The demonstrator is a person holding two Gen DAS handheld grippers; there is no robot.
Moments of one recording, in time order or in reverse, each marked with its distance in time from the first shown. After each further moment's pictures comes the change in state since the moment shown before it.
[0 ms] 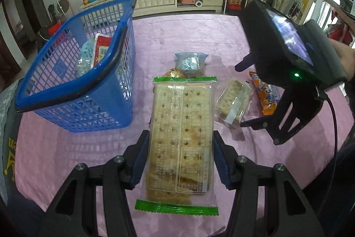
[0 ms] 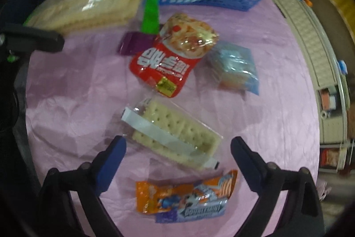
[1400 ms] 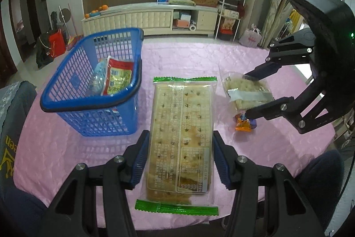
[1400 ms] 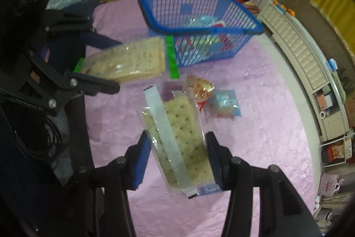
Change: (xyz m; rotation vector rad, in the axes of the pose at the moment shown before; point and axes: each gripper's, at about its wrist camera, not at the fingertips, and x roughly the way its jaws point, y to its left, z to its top) left arm -0.080 0.025 -0.013 -0.034 -0.172 -0.080; right arm -0.119 0.017 0.000 0.133 -0.212 0.006
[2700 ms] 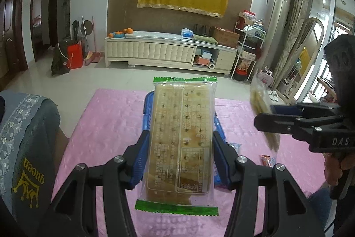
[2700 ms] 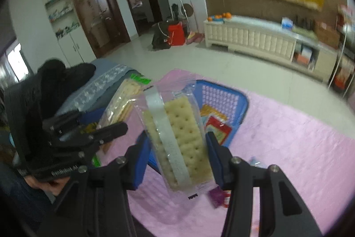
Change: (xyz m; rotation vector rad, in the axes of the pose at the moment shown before) left arm -0.066 0.160 0.087 -0.122 -0.181 0.020; right arm -0.048 -0.017 0.143 0.686 -0.369 -0.004
